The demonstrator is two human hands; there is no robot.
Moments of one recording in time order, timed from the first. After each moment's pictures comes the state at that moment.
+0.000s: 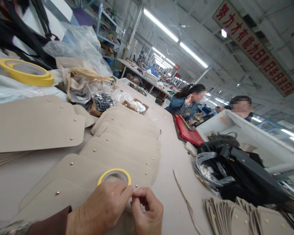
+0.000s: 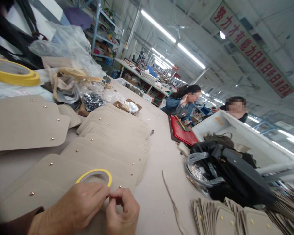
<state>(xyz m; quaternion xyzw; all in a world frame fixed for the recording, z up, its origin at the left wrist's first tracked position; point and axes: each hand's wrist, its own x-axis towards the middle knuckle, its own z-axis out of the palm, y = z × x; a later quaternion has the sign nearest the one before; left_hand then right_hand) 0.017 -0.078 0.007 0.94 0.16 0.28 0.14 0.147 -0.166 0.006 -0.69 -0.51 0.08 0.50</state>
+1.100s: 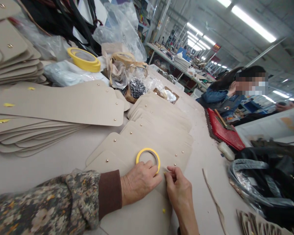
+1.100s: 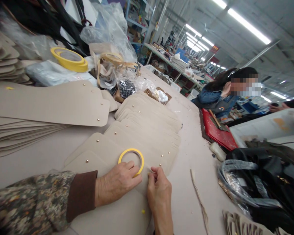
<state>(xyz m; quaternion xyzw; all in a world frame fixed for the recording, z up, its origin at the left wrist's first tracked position) 0.018 -0.073 -0.012 0.97 0.18 0.18 0.07 0.186 -0.147 -0.001 -0.82 -0.50 0.13 0.27</state>
